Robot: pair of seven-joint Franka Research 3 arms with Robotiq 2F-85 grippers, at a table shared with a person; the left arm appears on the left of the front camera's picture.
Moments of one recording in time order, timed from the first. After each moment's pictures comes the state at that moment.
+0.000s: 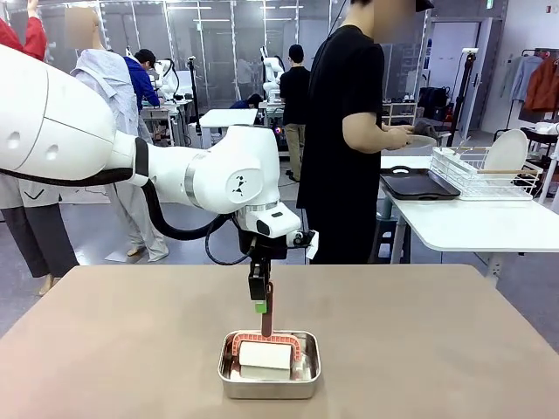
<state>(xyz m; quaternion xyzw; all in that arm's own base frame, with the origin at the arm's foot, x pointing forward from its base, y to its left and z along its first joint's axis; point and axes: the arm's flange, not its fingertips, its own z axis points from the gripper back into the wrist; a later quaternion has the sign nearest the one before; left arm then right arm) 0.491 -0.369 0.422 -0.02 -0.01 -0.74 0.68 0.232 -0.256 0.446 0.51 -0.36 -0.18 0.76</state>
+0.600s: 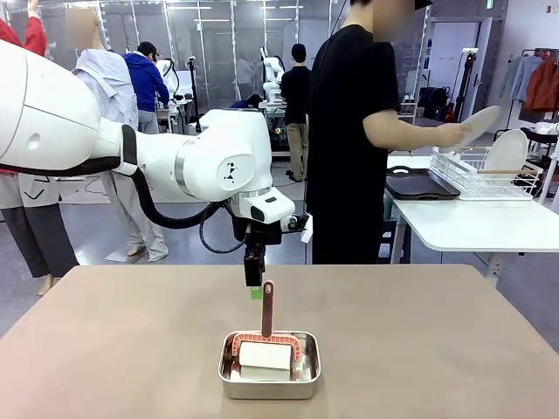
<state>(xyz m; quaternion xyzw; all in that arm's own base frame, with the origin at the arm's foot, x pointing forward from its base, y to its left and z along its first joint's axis) 0.495 -0.357 0.446 -0.01 -0.04 -0.72 0.70 0.232 -0.256 0.446 0.51 -0.36 -0.18 0.76</state>
